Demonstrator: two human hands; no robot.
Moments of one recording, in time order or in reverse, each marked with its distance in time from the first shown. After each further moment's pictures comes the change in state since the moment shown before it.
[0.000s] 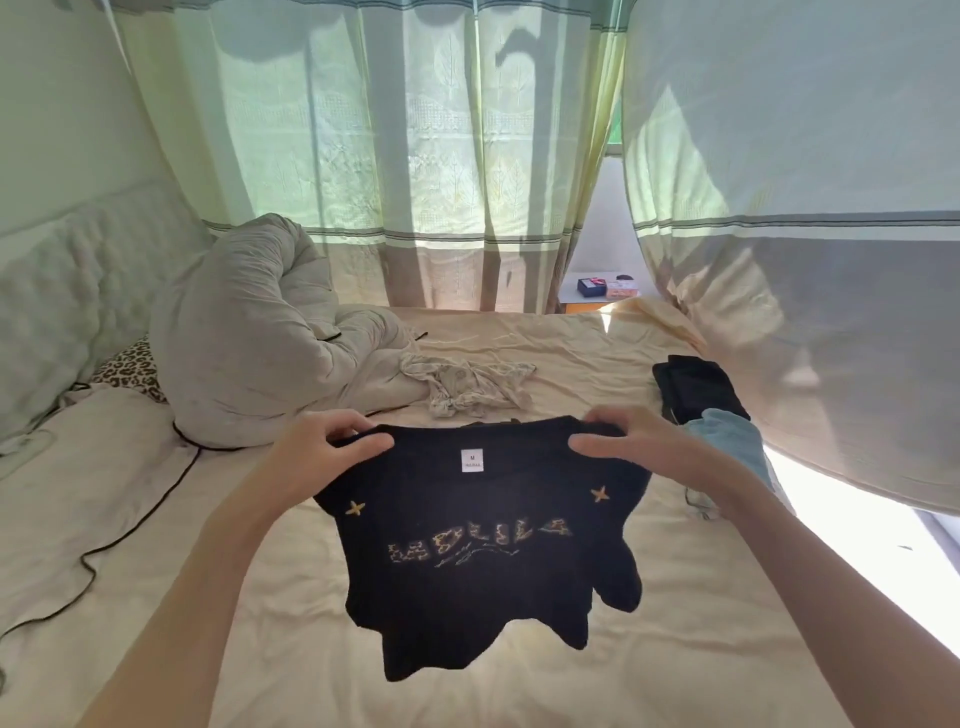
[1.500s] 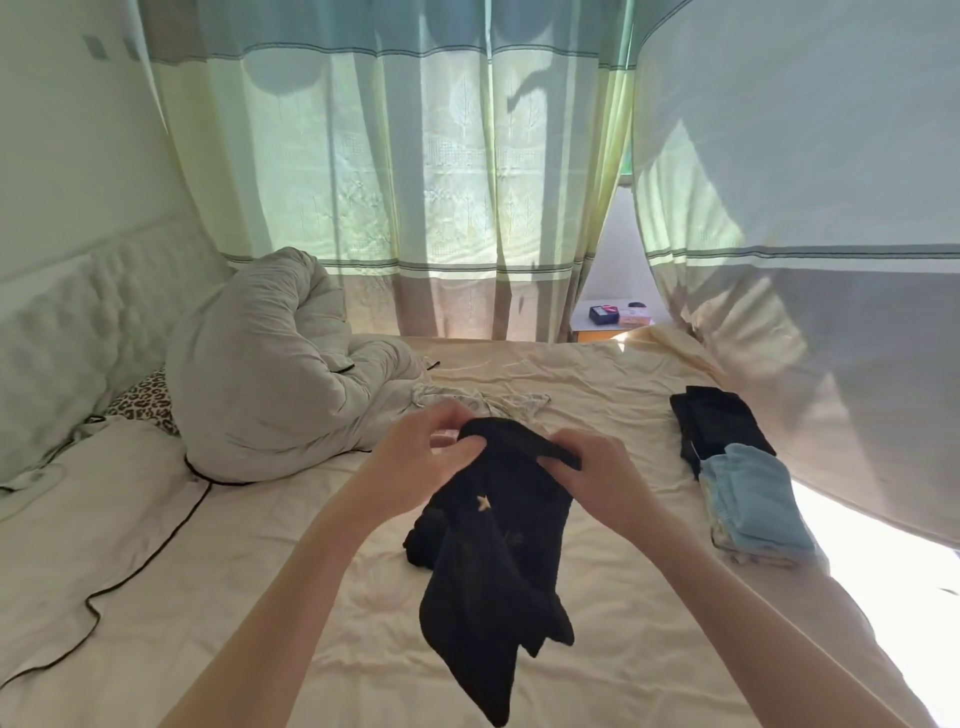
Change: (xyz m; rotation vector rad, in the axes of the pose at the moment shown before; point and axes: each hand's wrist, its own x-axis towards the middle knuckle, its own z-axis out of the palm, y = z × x) left_hand 0.037 0.056 0.029 -0.236 -0.101 0.229; right_hand 0.050 -0.022 0.048 -0.201 0.391 -0.208
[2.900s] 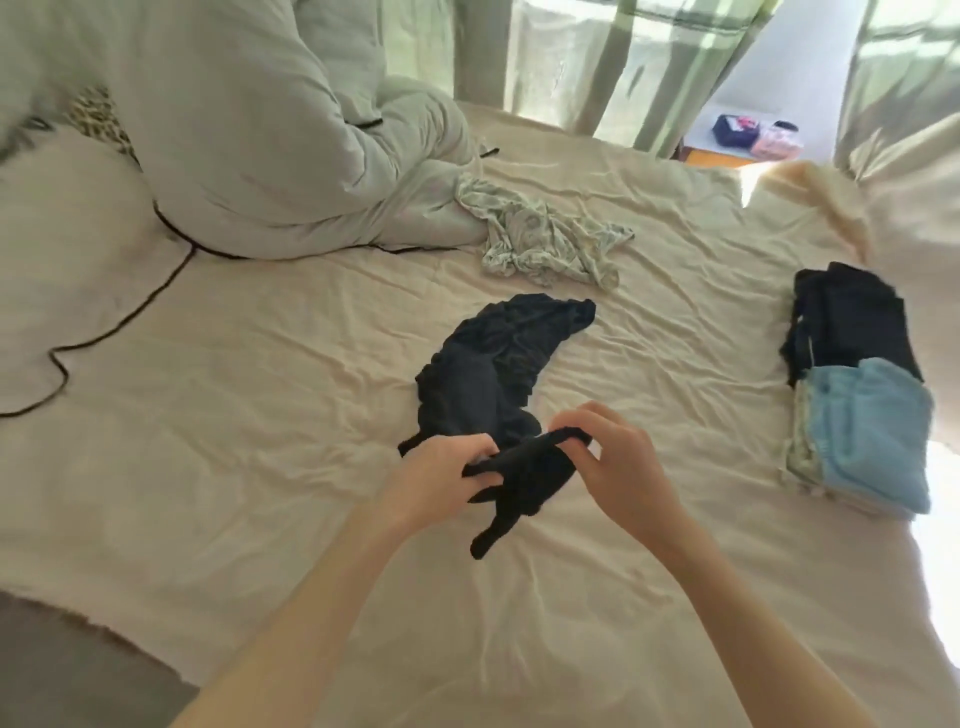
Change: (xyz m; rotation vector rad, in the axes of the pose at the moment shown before) left_hand 0.004 -0.257 0.094 0.325 -0.219 -0.366; right_hand 0.025 0.129 0.170 0.031 -0.253 -0.044
